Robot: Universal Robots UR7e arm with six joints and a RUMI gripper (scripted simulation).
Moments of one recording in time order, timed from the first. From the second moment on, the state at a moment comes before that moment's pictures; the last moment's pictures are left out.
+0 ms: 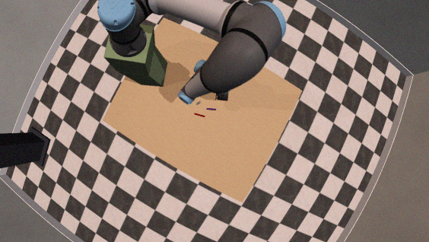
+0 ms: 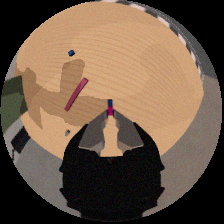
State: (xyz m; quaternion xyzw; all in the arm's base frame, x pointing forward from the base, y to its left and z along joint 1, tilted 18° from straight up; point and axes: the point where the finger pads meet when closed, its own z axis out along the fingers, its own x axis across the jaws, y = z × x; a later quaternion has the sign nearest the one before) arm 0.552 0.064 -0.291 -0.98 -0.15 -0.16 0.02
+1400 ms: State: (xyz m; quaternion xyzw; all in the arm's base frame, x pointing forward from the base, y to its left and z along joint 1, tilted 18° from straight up) arm 0.552 0.064 -0.291 -0.98 -0.15 -0.16 0.02
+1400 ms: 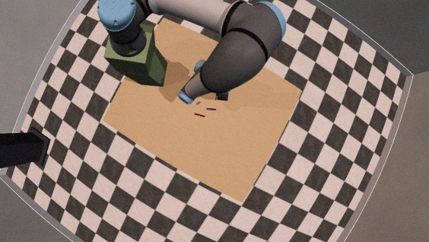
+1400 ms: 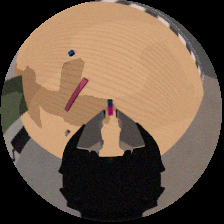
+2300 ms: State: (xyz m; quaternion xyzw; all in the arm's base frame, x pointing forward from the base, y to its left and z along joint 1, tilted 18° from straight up) arm 0.543 0.061 -0.259 -0.97 -0.15 -0.16 0.02
